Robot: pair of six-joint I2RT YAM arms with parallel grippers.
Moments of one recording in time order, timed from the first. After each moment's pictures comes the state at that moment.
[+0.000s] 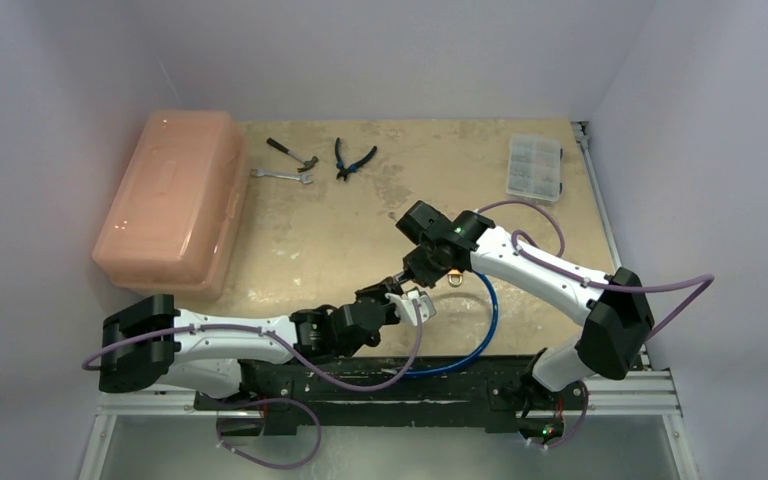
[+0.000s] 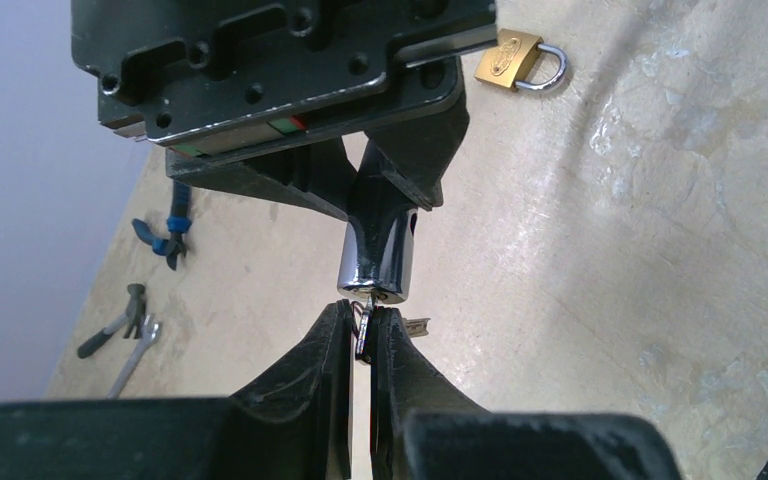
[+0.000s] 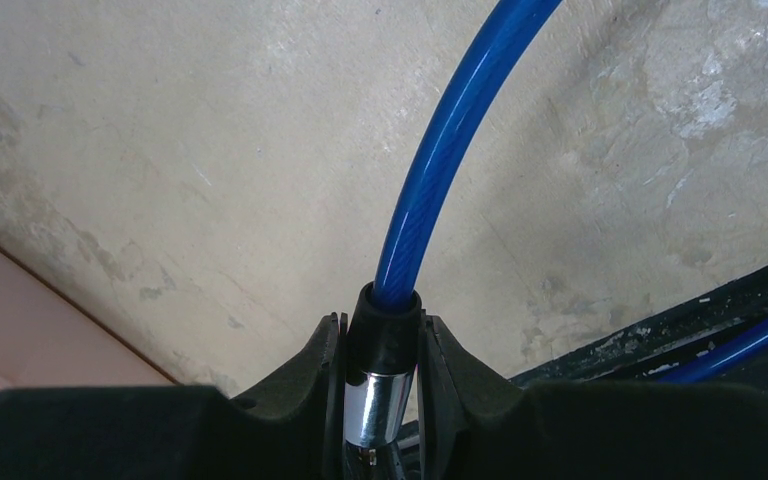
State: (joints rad) left arm -1.32 1.28 0.61 0.26 -0.62 0.43; right arm 0.86 1.50 1.24 -0.98 0.27 1.76
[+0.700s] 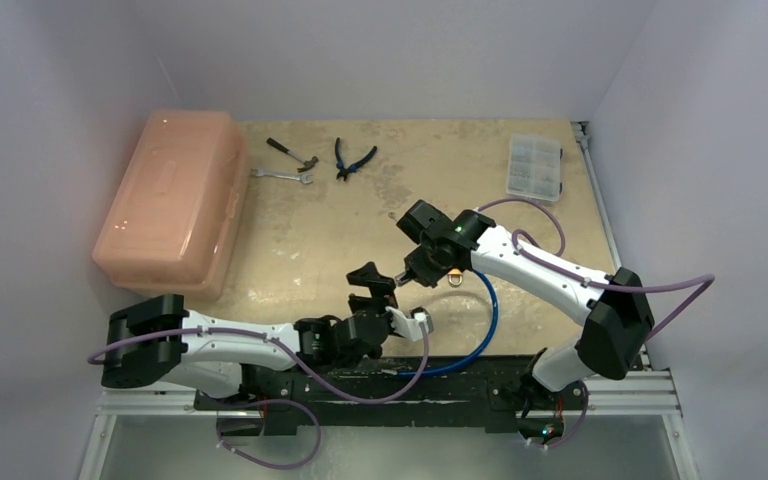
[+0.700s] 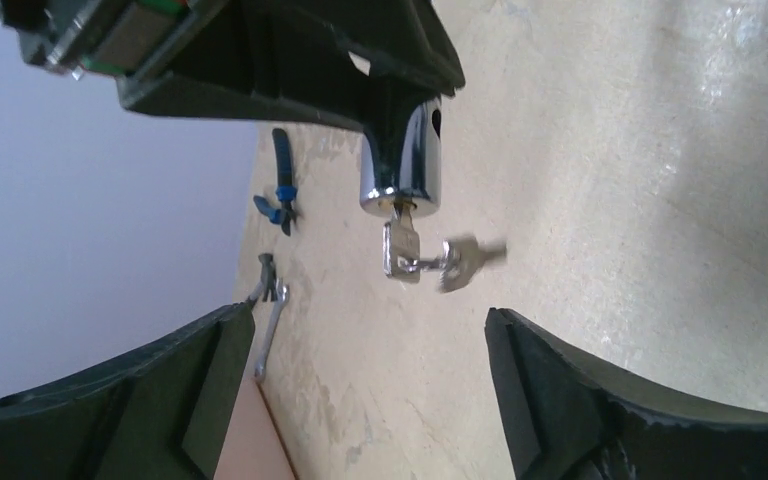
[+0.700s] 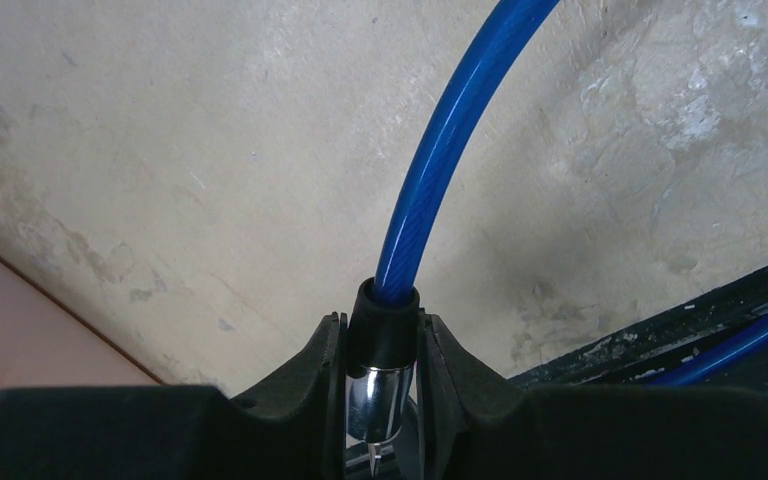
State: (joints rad) left arm -1.39 1.30 0.57 0.27 -0.82 0.71; right arm 0.86 1.50 1.25 -0.99 0.27 1.74
